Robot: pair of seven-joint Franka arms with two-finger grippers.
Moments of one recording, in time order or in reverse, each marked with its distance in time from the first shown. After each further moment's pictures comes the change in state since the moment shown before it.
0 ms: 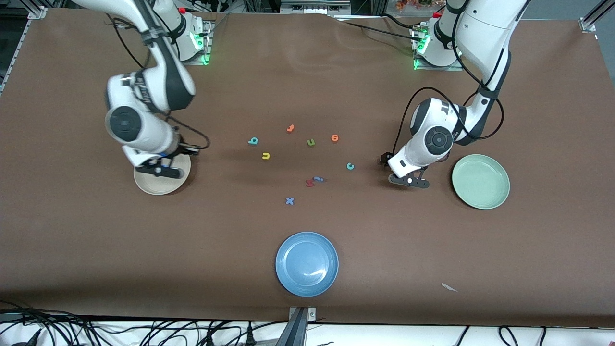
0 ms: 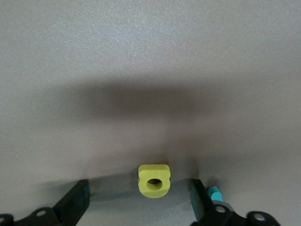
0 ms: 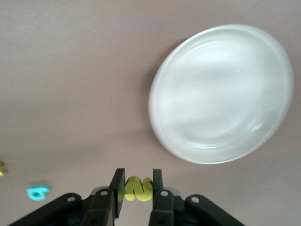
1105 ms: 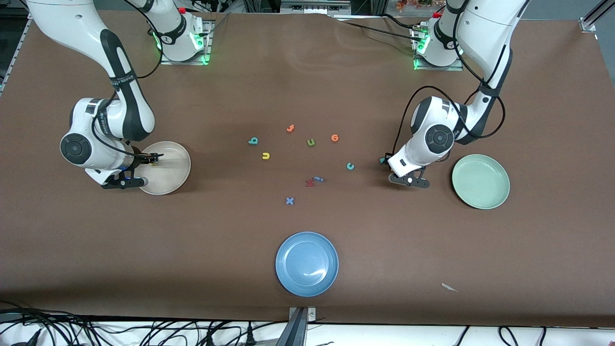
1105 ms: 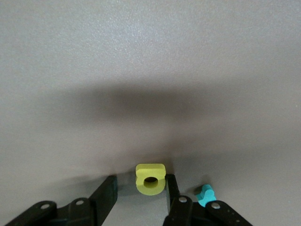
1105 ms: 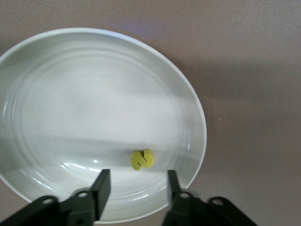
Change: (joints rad) left arm -0.001 -0.016 -0.003 0.000 0.000 -0.002 0.000; right arm -0.092 0.163 -0.142 -0.059 0.022 0.173 -0.459
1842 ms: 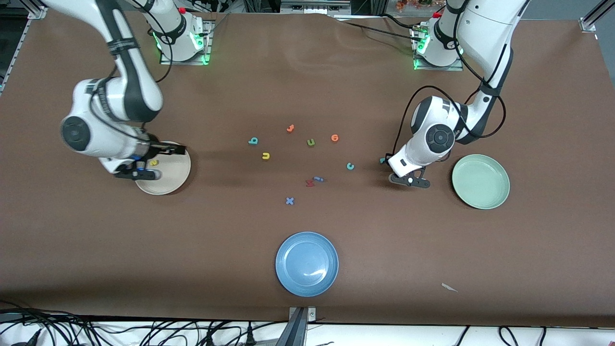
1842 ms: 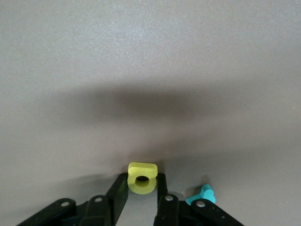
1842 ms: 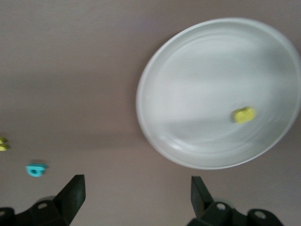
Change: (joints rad) left arm 0.000 -0.006 0.000 0.000 0.000 0.000 0.000; right arm 0.013 -0.150 0.195 0.034 0.142 -0.167 0.348
